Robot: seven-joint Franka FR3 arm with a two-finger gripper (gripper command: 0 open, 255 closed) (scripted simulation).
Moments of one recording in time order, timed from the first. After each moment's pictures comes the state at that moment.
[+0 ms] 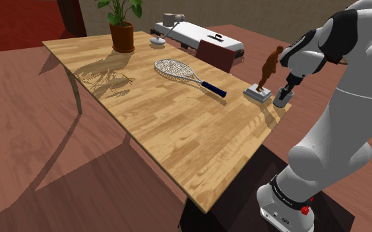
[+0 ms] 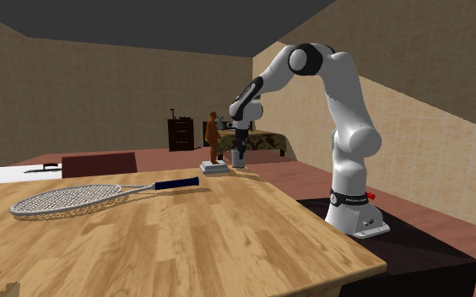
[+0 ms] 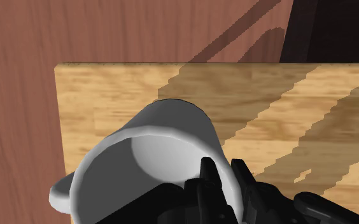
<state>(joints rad) -0.34 0.26 -0.70 -2.07 0.22 2.33 -1.24</state>
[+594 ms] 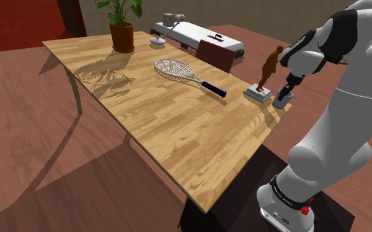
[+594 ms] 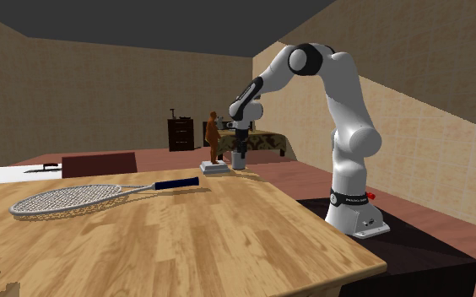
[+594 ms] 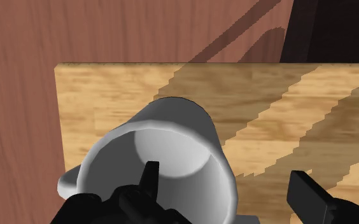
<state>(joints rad) -0.34 0.26 -0.70 -2.07 0.22 2.33 -1.24</state>
